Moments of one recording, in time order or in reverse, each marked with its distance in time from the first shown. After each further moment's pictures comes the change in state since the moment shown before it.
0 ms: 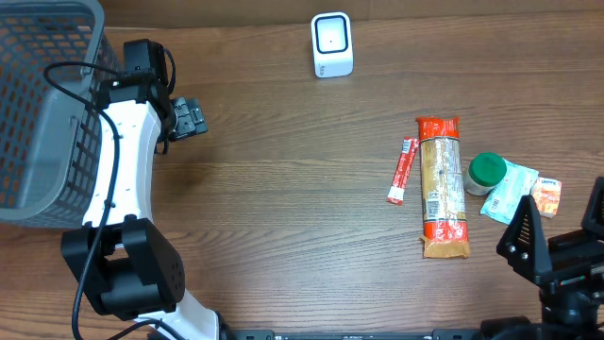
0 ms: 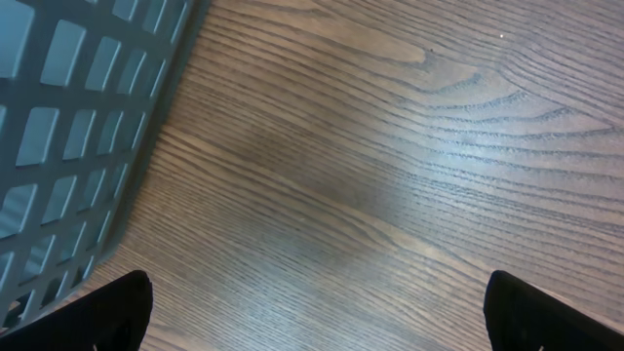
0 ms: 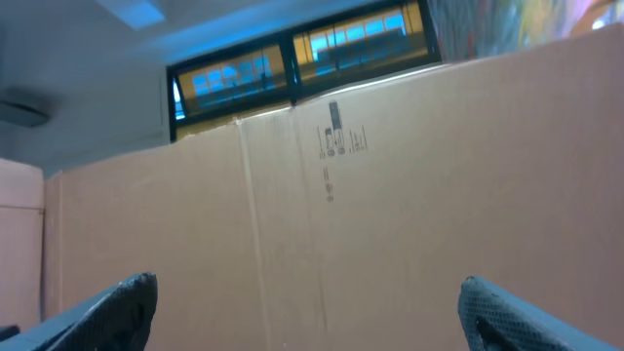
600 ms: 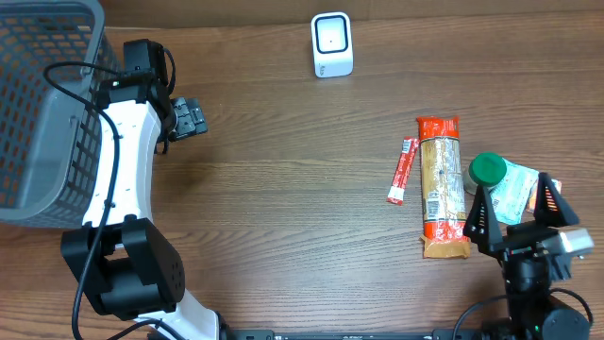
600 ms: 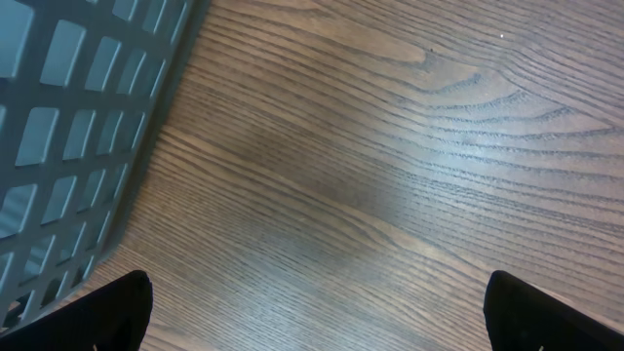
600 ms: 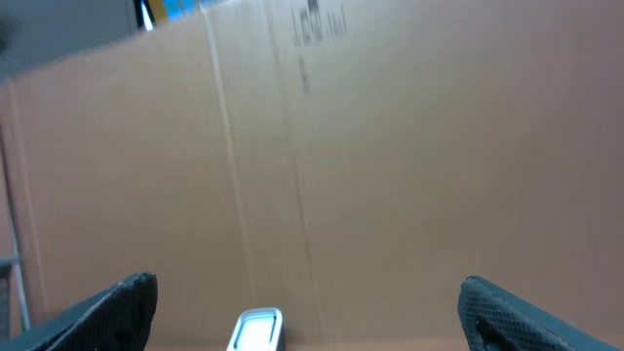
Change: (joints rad) left arm 0.000 0.000 0.000 0.000 0.000 0.000; right arm -0.018 -0.044 -0.332 0.101 -0.011 -0.008
